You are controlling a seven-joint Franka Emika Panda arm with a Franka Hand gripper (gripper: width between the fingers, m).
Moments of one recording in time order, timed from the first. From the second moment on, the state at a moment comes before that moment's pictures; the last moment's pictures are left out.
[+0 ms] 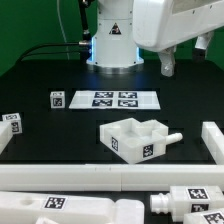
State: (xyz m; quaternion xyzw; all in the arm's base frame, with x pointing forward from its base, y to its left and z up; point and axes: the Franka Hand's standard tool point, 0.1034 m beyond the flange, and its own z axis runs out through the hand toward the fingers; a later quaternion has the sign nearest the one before) arm 0.593 0.076 0.148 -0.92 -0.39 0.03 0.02
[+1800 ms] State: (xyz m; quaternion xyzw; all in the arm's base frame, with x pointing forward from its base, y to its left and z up) arm 0.608 0.073 0.111 -0.95 -0.31 0.06 0.03
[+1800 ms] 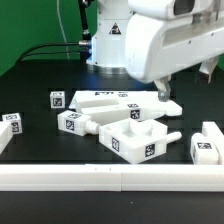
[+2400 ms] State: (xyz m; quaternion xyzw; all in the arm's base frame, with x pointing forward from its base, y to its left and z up) arm 0.621 0.076 0.103 -0.96 -0.25 0.07 0.03
